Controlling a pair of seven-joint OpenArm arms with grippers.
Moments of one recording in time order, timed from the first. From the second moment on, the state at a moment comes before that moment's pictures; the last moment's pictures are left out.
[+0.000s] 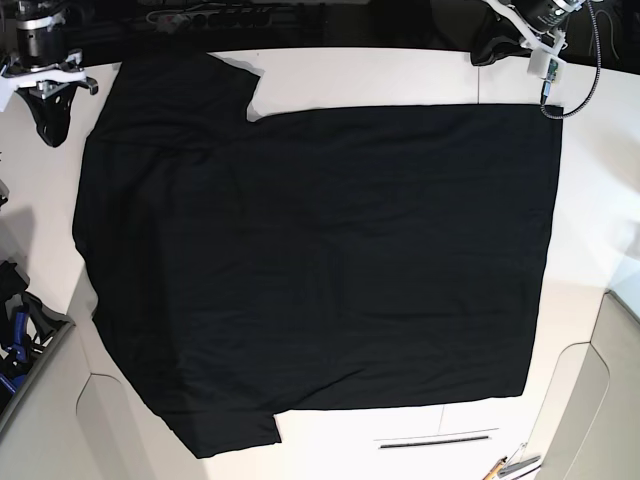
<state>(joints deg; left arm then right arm) 48.8 -16.8 -20.5 102.4 -34.2 -35.8 25.1 -43.6 6.4 30.9 110.0 37.0 14.0 -12.1</state>
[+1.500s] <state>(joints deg) 33.5 -16.3 -41.7 93.8 -41.5 -34.5 34.2 -21.8 6.1 31.2 82.4 43.8 24.0 -29.6</state>
